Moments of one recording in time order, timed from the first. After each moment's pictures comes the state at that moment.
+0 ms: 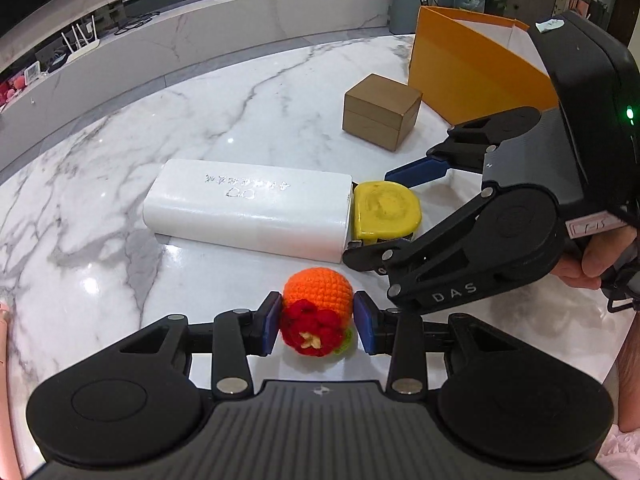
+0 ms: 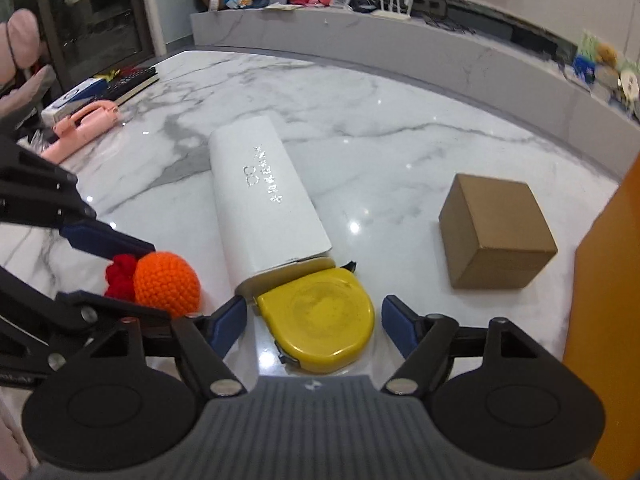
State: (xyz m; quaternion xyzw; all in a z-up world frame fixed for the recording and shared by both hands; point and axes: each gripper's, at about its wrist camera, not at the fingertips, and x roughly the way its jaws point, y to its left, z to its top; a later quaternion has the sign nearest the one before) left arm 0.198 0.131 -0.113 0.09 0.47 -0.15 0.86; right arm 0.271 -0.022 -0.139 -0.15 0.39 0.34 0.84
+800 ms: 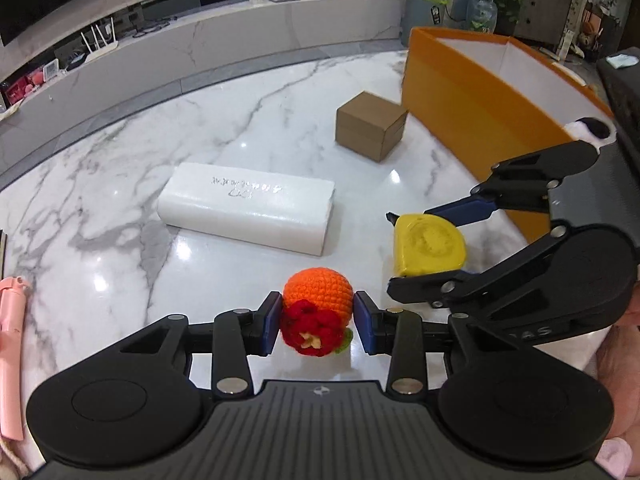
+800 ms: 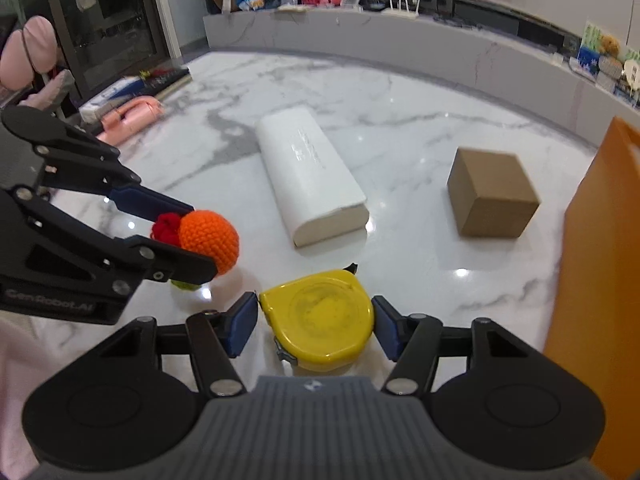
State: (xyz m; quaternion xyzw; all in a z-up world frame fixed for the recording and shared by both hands) left arm 0.162 0.120 -0.082 0.07 0.46 -0.12 0.88; right arm 0.215 -0.053 -0.108 -0.13 0.40 0.36 0.84
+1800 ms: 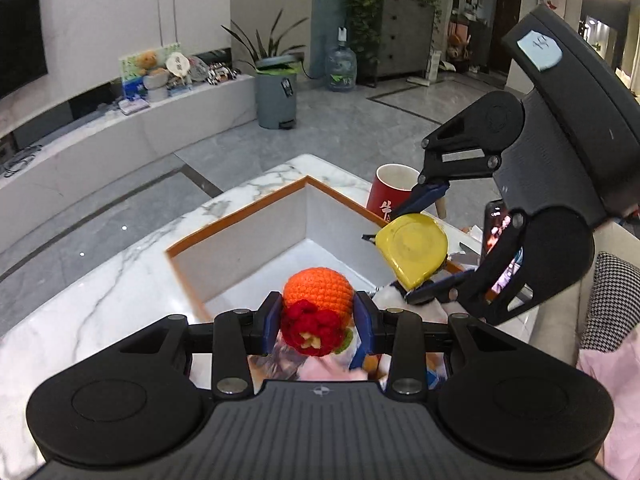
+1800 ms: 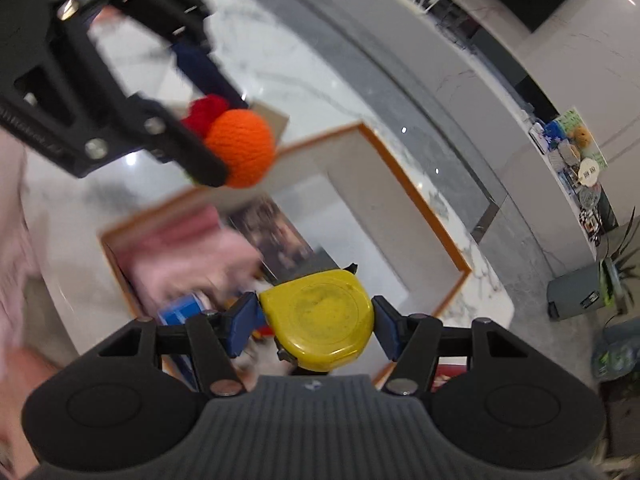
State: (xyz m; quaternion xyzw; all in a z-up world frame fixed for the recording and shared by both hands) left arm 0.256 -0.111 0.013 0.12 0.36 -0.32 0.87; right arm 0.260 -0.256 0.030 -0.41 0.39 0.32 0.76
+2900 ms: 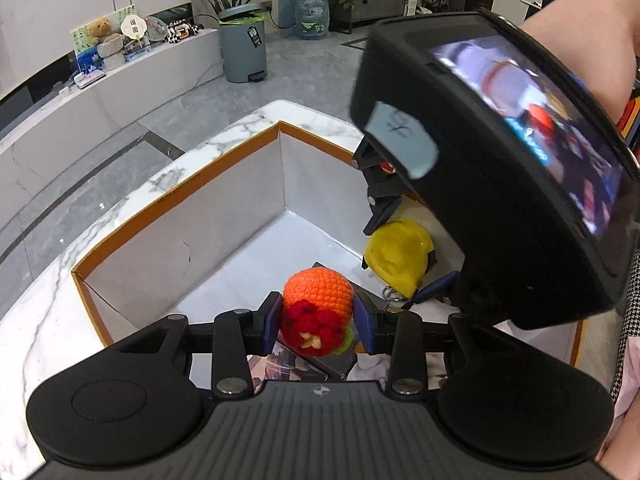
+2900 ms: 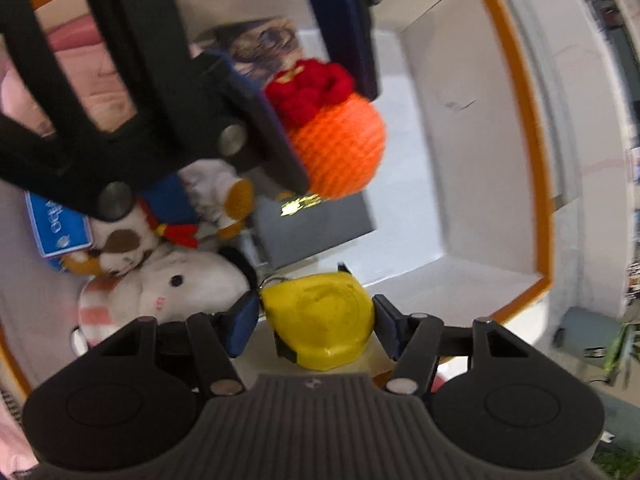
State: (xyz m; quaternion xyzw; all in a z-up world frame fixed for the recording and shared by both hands) left arm 0.314 -0.158 -0.061 0.16 0.41 -0.34 0.83; right arm 0.342 -0.242 -0.086 -0.56 0.48 0.36 0.56
